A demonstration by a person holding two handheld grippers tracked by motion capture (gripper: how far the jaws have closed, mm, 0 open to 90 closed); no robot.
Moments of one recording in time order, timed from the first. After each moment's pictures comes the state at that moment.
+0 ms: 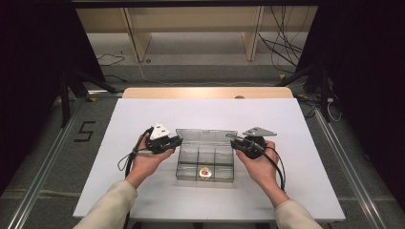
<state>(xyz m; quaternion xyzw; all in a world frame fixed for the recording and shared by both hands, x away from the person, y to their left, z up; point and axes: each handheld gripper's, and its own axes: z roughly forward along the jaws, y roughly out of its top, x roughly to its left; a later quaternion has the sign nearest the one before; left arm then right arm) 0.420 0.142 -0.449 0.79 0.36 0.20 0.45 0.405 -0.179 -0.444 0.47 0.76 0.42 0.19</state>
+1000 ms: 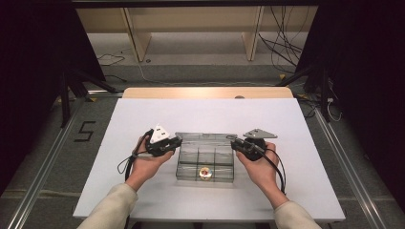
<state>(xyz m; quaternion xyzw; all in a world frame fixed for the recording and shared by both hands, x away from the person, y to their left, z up) 0.414 0.141 -0.450 0.79 0.35 0.21 0.45 0.401 -0.179 -0.446 0.46 0.75 0.42 0.19</state>
